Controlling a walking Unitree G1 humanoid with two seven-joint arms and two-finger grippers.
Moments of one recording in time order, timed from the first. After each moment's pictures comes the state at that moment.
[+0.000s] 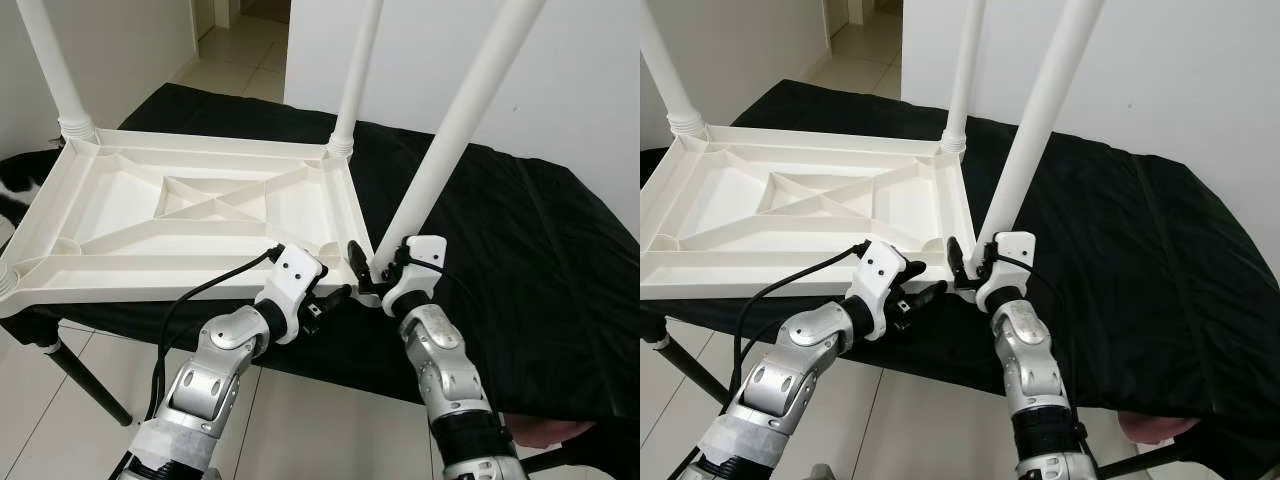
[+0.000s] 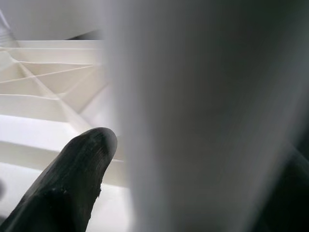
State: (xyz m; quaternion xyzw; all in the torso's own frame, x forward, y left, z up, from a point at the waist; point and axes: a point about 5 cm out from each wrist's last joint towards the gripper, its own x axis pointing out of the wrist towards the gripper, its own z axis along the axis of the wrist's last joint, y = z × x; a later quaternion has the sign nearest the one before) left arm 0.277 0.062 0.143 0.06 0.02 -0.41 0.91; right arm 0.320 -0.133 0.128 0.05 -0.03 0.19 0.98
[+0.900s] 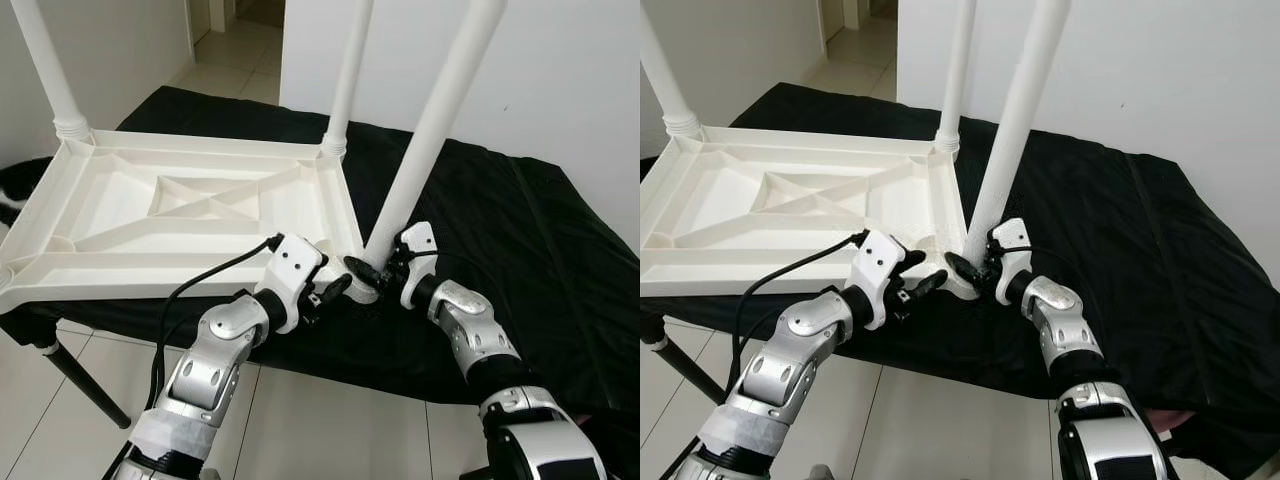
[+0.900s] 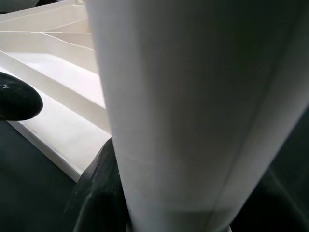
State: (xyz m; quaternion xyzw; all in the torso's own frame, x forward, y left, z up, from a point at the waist) left arm 0.282 0.063 0.152 0.07 0.00 -0.41 0.91; right arm 0.346 -0.135 0.121 -0.03 0.02 0.38 0.92
